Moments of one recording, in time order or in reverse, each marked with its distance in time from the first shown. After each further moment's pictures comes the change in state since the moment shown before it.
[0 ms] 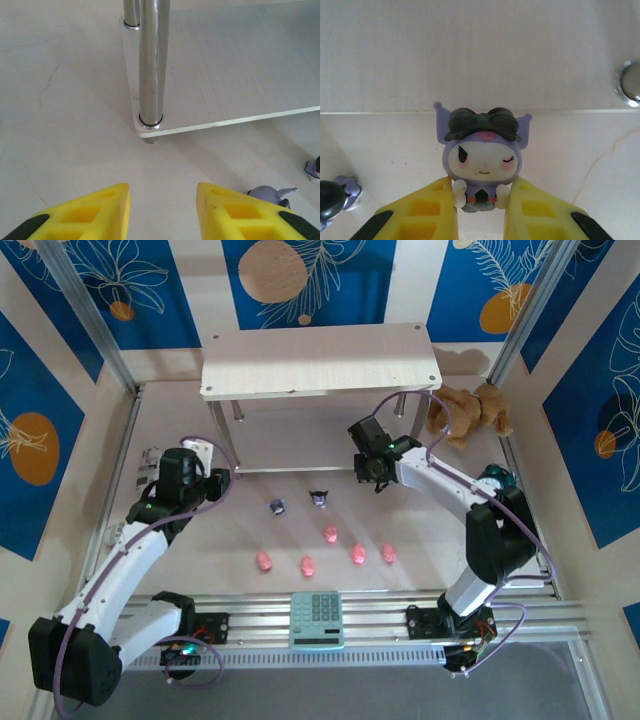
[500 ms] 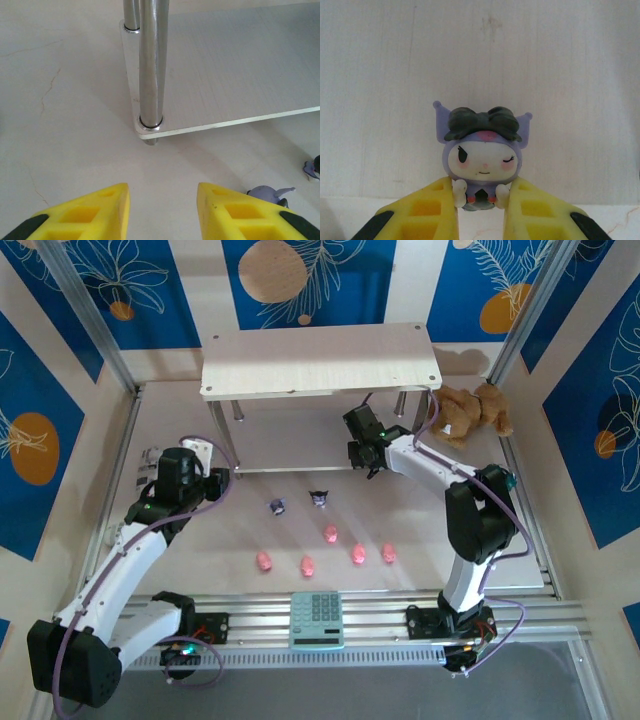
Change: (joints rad) left arm 0.000 -0.007 0.008 -0.011 -0.001 0.008; right arm -0.045 0.150 0.106 0.106 0.015 -0.100
